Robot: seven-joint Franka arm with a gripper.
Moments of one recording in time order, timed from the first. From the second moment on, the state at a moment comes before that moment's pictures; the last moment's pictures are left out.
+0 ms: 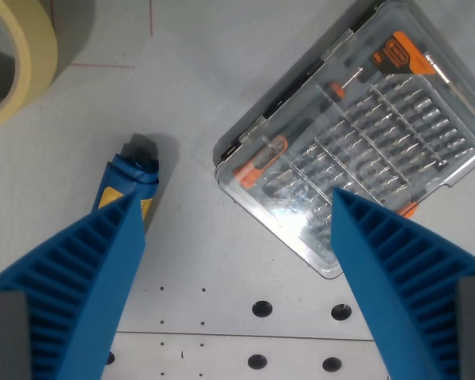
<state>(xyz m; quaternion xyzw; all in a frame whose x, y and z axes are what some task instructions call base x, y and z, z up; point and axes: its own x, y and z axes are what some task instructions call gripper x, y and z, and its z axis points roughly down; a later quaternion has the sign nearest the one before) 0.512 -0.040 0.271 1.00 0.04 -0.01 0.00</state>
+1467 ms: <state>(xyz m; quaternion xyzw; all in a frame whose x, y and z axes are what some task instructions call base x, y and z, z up) 0.498 -0.024 0.249 1.00 0.01 -0.02 0.00</state>
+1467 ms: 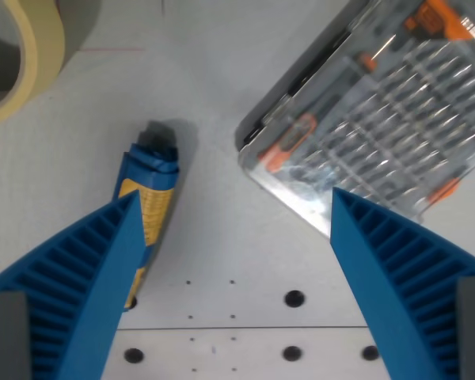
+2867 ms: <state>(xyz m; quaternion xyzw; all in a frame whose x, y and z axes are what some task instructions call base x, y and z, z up) 0.437 0.035 0.169 0.99 -0.11 -0.03 0.00</state>
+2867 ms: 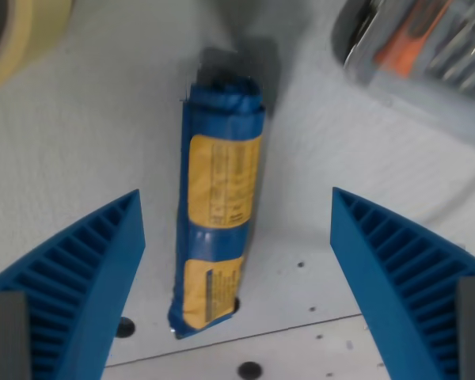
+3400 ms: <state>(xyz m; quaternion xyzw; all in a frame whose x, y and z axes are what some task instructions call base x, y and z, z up) 0.417 0.048 0.150 0.99 -0.15 -0.03 0.00</state>
